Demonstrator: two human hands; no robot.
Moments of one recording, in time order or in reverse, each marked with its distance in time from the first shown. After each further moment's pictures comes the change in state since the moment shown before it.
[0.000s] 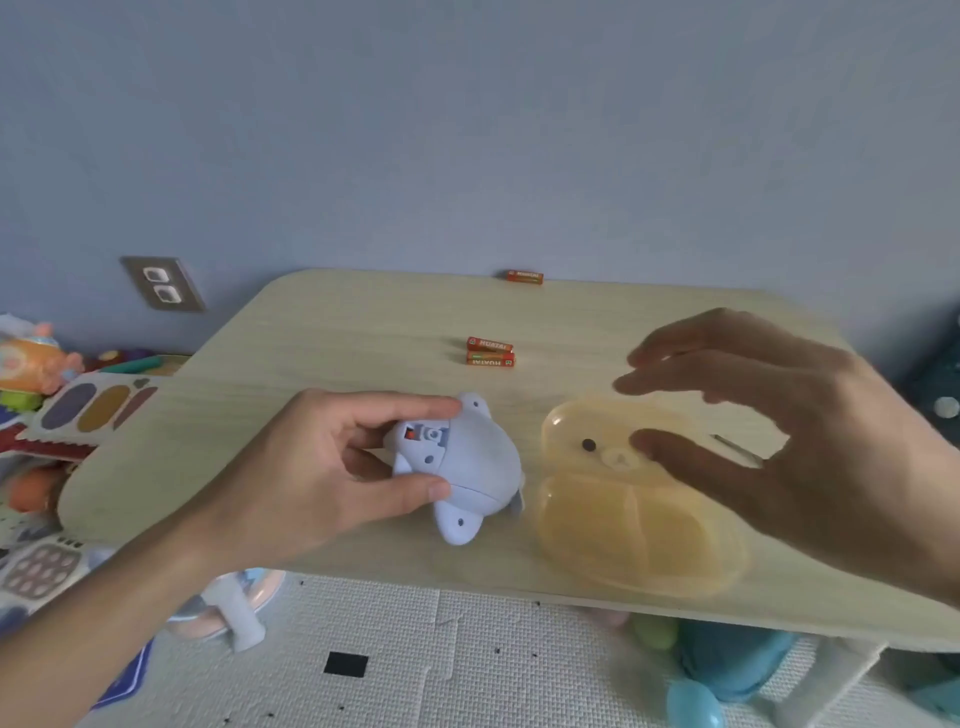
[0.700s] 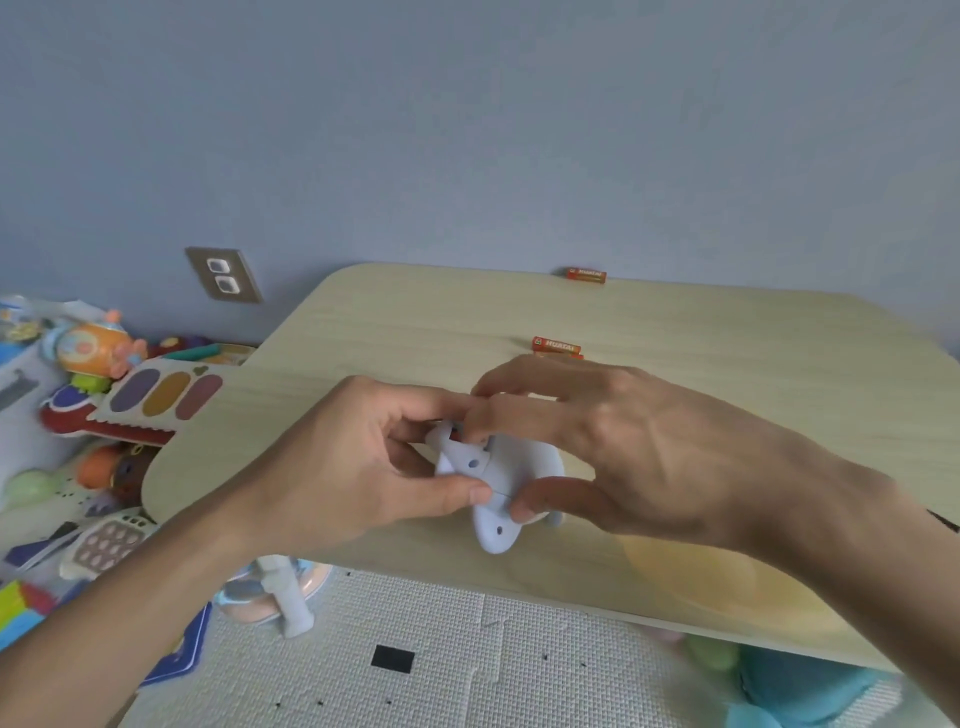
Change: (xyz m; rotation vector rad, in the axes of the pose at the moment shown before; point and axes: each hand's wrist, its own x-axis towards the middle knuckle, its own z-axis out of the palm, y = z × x) left_hand -0.008 0.011 -0.032 0.038 -0.061 -0.127; right_hand 0.080 -0.060 0.075 0.056 -0.476 -0.348
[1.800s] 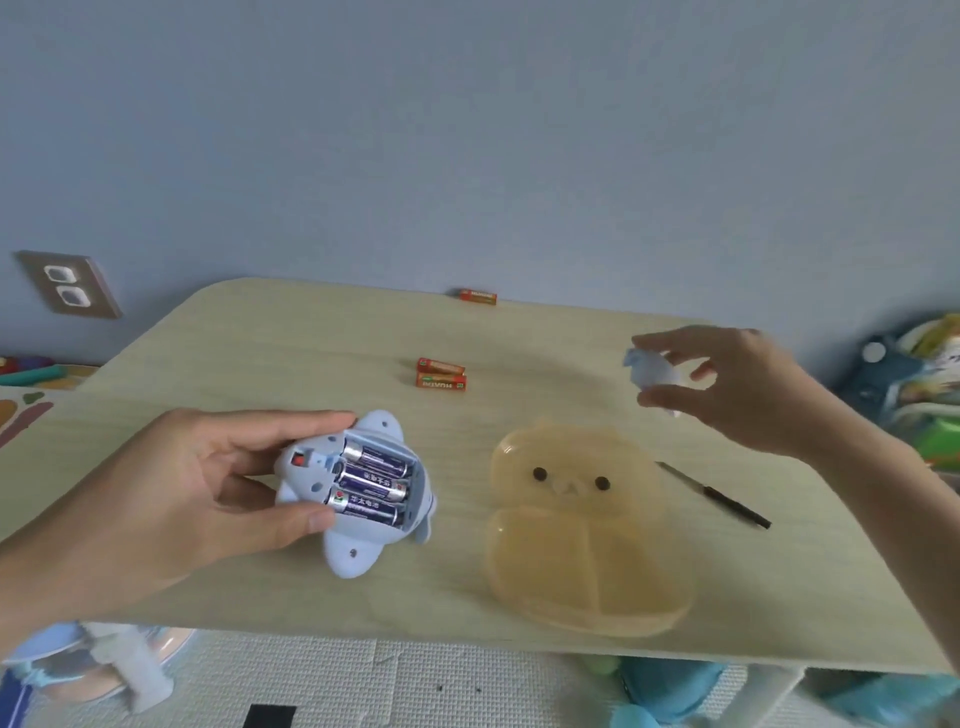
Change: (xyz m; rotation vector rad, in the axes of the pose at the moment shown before) left_hand 0.012 -0.033 0.003 -0.143 0.097 0.073; right_hand -0.121 0.147 -0.034 -0.007 0.302 0.857
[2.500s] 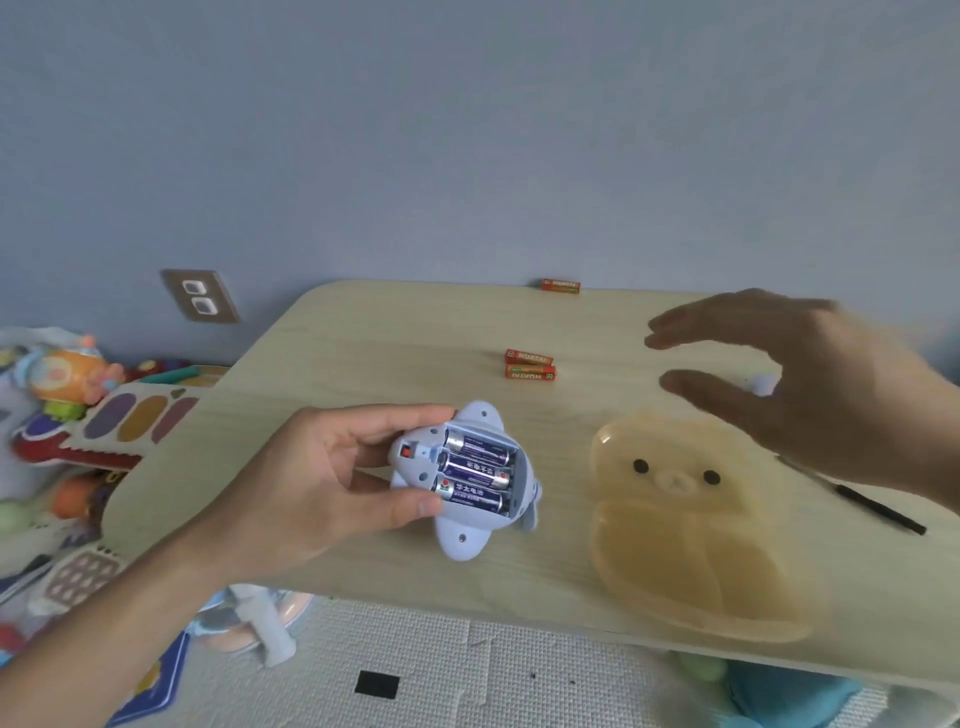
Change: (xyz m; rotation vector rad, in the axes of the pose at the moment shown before) left_hand -0.005 0.005 0.003 -0.010 -0.032 -0.031; right_hand -0.033 -0.084 0.000 0.064 0.043 -0.308
